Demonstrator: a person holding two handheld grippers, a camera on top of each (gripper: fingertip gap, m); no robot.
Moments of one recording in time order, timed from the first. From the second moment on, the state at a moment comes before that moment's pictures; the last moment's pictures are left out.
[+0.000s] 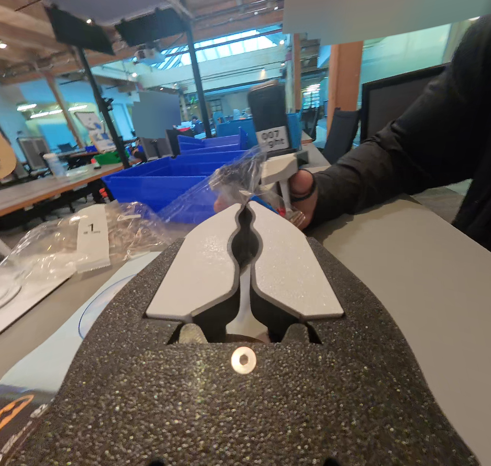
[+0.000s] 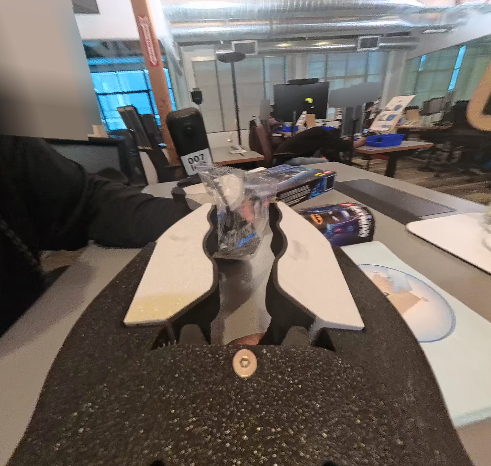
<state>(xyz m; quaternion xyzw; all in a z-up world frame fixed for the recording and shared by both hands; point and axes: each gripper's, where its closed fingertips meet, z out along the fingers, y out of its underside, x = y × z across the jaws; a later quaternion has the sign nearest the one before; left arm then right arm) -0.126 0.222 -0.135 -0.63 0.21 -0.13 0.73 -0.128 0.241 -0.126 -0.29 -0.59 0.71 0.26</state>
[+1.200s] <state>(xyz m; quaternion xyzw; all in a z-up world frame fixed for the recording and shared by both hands) -0.082 0.178 -0.147 -0.59 0.38 -0.25 0.67 -0.100 0.178 -0.148 -0.25 -0.66 0.71 0.05</state>
